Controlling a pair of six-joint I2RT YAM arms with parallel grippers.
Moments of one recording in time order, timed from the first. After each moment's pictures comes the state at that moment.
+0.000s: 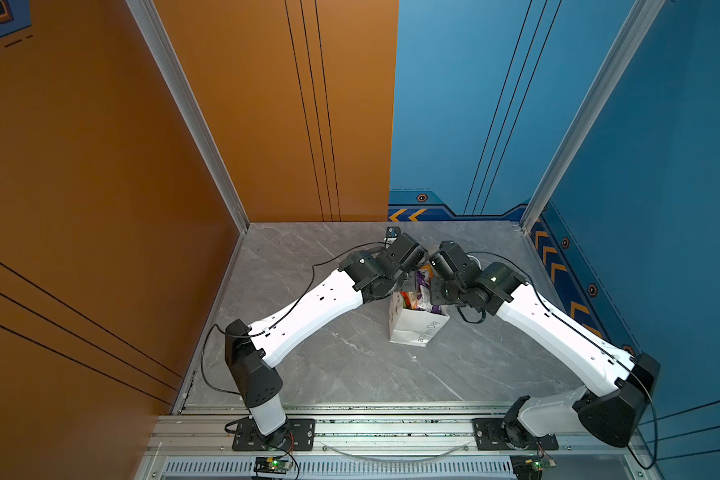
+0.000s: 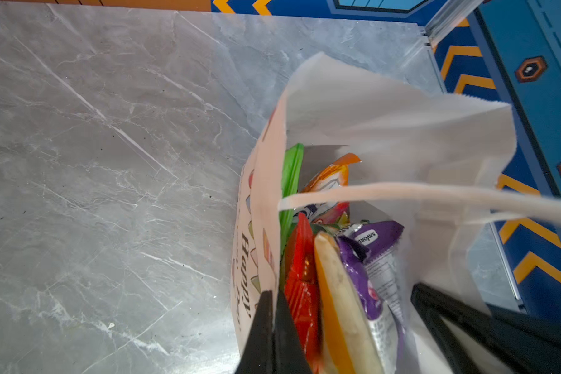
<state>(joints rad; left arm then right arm) -0.88 1.73 1.81 -0.96 -0.32 -0.73 0.70 1.43 1.44 -1.03 0.29 0.55</state>
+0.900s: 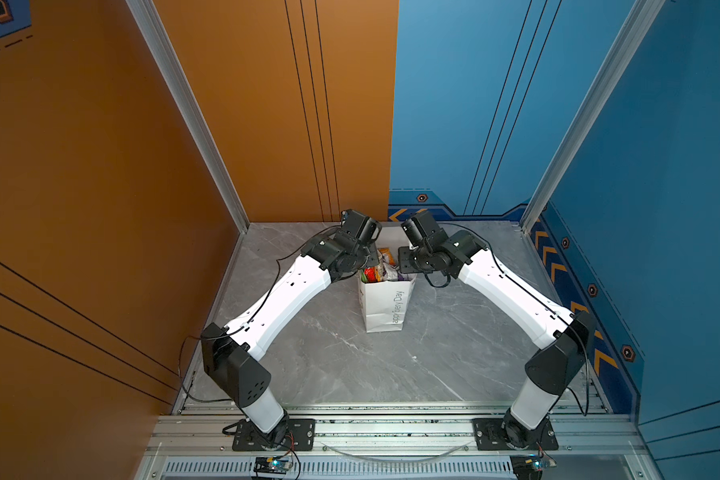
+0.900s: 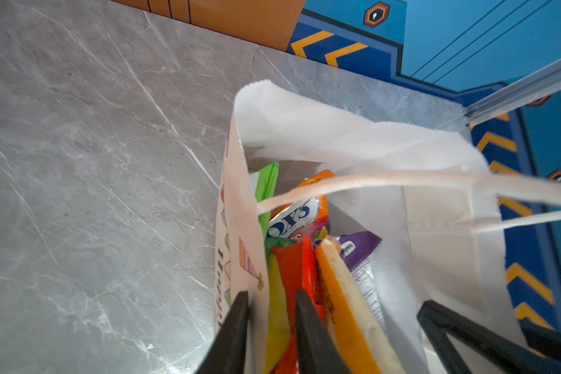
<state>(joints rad) -0.62 1.64 1.72 -0.90 -0.23 -0.72 0.68 1.75 1.83 -0.98 0.17 0.49</state>
